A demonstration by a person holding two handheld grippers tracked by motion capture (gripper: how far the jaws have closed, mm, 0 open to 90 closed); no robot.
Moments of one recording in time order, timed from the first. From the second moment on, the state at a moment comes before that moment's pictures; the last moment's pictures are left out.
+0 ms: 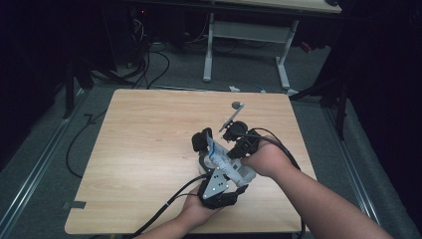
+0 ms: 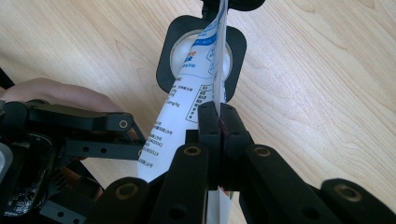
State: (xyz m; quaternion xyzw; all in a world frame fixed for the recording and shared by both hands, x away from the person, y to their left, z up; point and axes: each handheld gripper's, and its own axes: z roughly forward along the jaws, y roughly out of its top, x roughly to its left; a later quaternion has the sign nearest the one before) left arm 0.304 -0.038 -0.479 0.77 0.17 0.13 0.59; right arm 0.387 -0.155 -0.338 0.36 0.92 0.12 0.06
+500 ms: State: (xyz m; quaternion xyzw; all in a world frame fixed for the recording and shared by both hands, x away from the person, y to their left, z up) left arm 0.303 -0.038 -0.478 0.77 0.17 0.13 0.60; right arm 0.386 -0.155 -0.336 0.36 0.92 0.12 0.06
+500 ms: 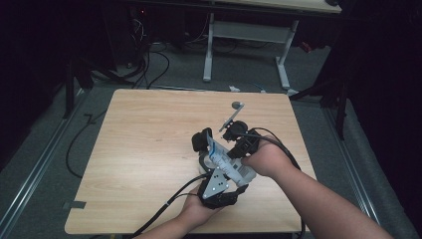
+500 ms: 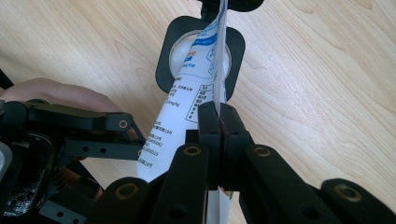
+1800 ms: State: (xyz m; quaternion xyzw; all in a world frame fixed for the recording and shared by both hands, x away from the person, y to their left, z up) left arm 0.304 -0.037 -0.477 0.77 0.17 0.13 0.60; right arm 0.388 -0.152 -0.337 0.36 0.92 0.12 0.06
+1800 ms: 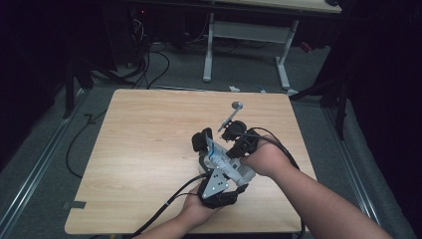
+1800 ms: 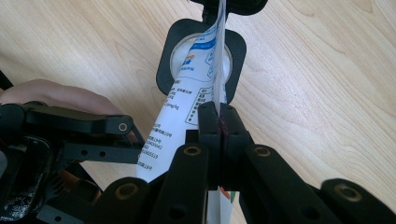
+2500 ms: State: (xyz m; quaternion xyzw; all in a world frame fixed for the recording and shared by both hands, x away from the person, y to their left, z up) left arm 0.304 -0.037 -0.476 0.77 0.17 0.13 0.60; right arm 0.389 -0.151 -0.338 0.36 0.92 0.13 0.06
